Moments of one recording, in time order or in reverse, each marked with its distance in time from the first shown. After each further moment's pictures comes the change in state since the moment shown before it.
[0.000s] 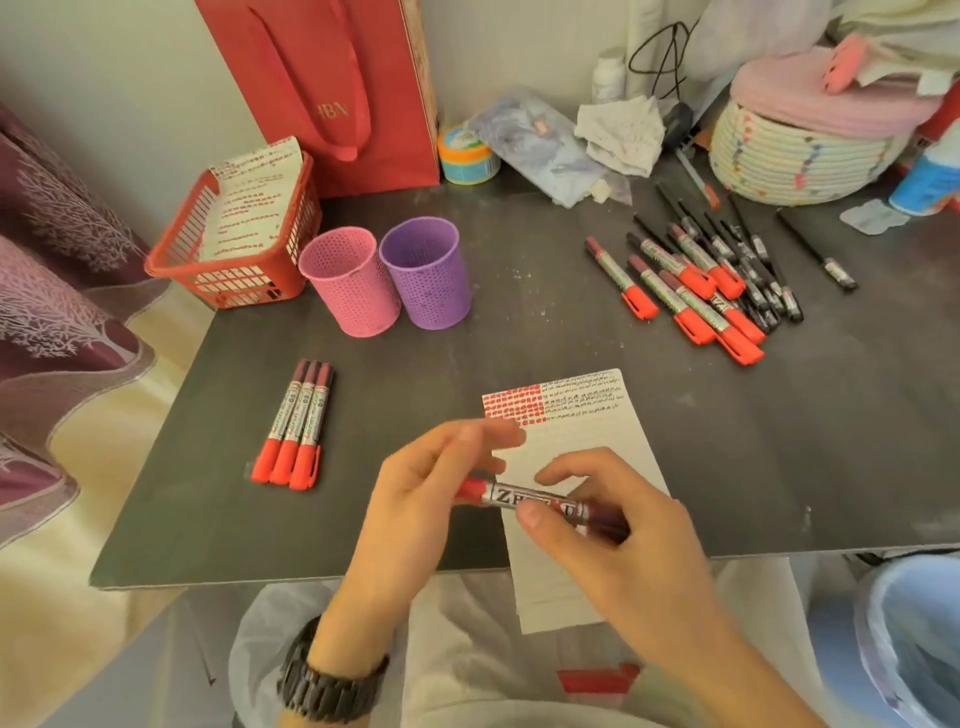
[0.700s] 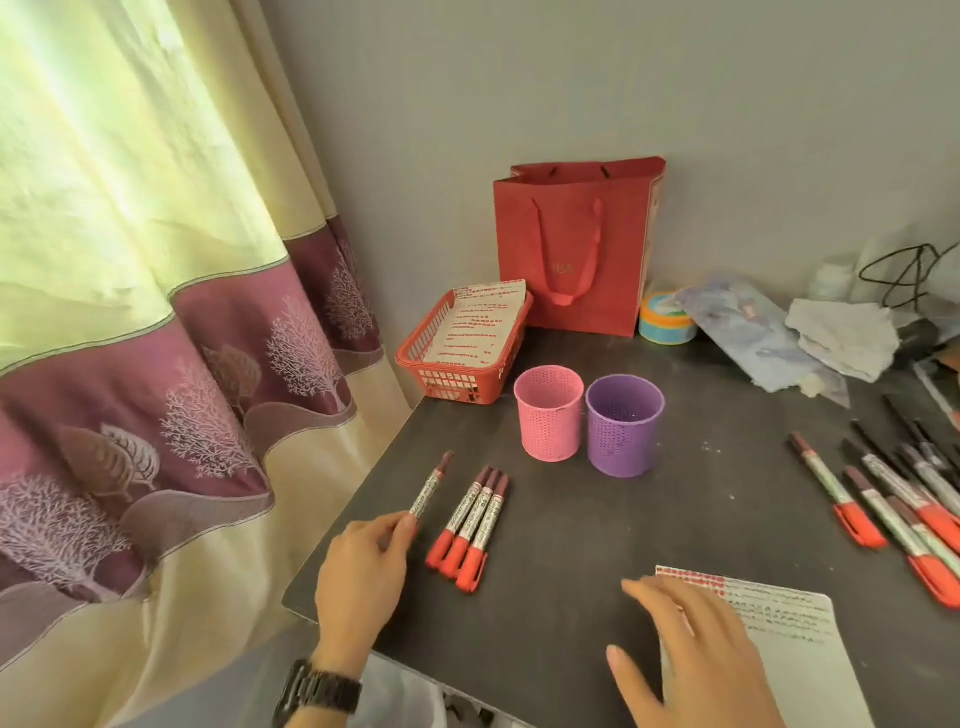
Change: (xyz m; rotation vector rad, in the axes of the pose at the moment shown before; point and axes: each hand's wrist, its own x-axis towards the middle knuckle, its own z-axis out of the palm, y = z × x) left_hand 0.004 -0.068 -0.179 0.817 0.734 -0.410; right_hand 0.070 0.010 0.061 -0.772 0.072 -0.466
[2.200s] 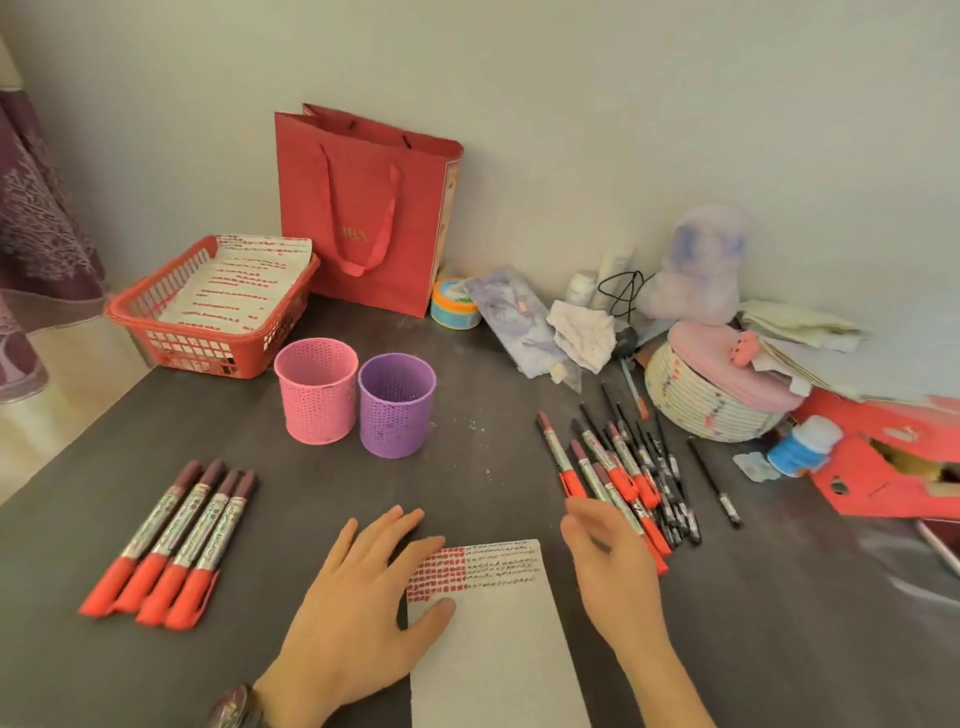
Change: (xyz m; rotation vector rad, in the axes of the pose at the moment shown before) left_hand -0.089 0.139 0.103 0.087 -0.436 0.791; right_hand 0.034 0.127 -0.067 0.493 0.013 0.638
